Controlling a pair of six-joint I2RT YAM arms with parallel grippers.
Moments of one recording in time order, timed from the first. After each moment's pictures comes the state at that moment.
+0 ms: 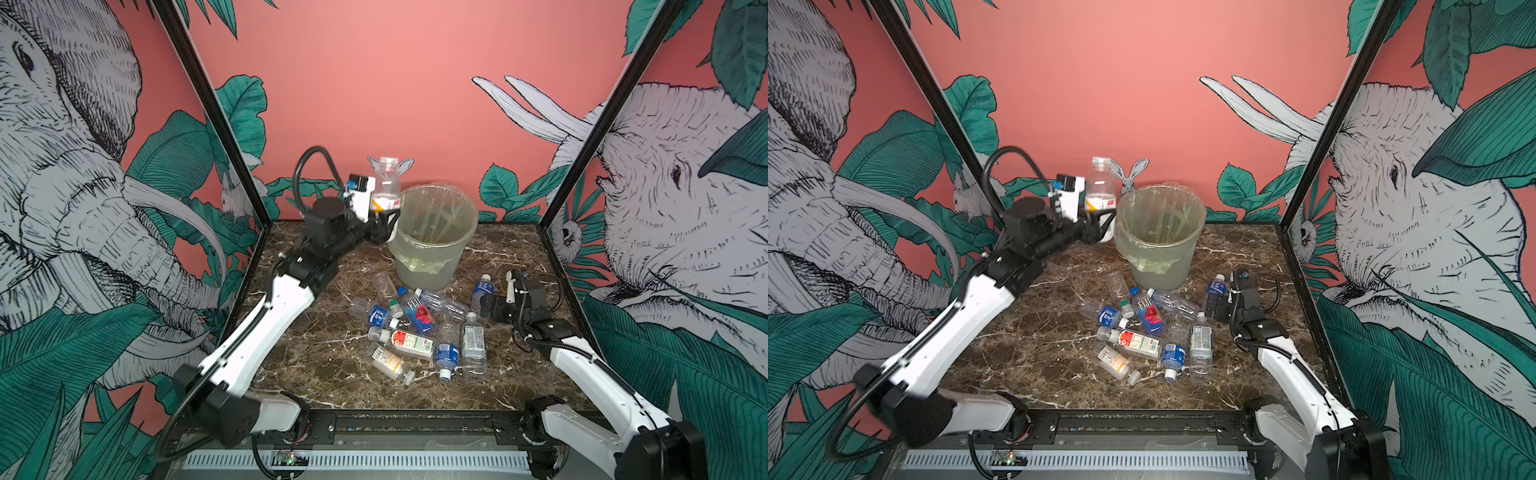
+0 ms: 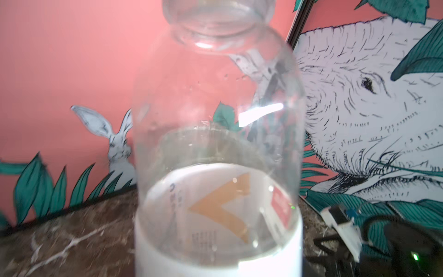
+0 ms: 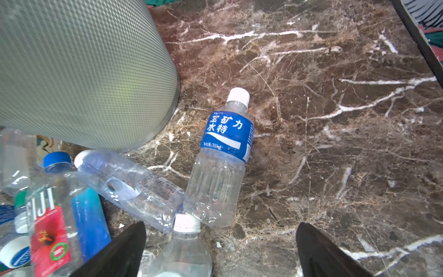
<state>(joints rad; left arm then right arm) -0.53 1.50 1.62 -0.17 0.25 -0.20 0.25 1.00 0.65 -0.37 0.08 0.33</state>
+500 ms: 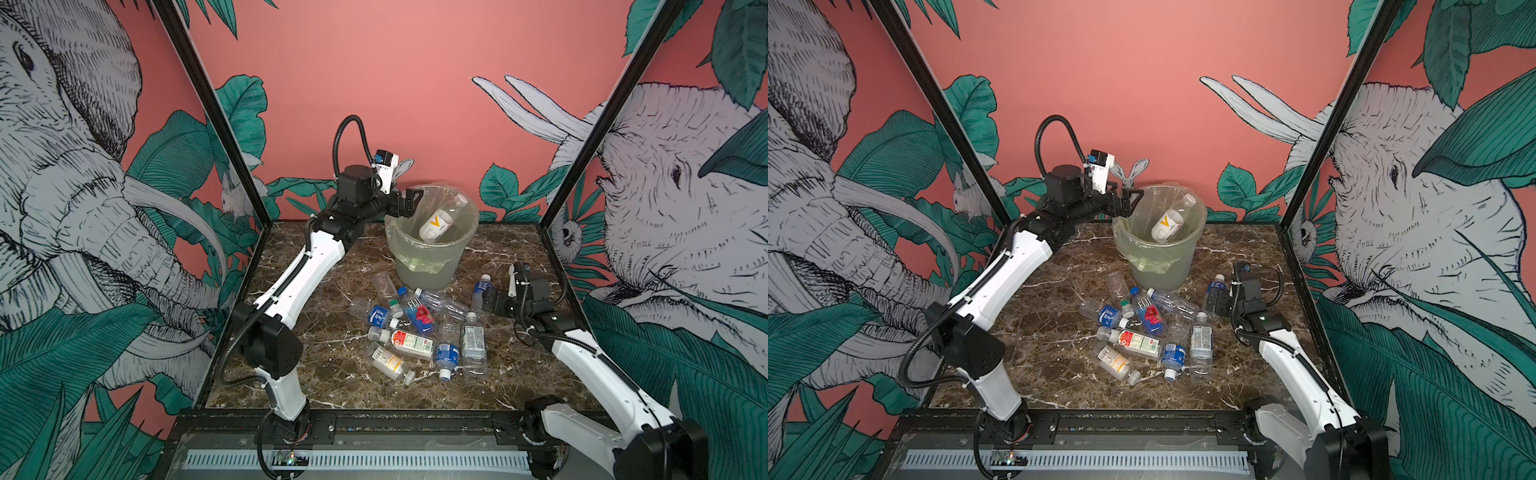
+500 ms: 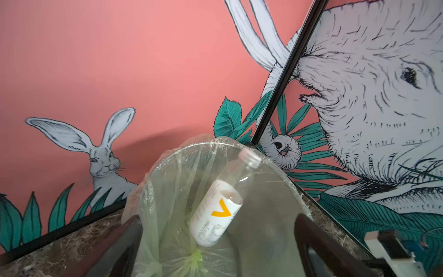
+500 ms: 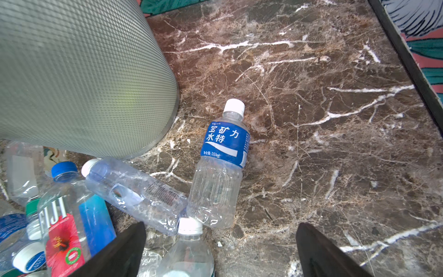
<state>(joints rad) -0.51 1.68 1.81 -0.29 0.27 -0.16 0.25 1.06 0.74 -0.48 0.10 0.35</state>
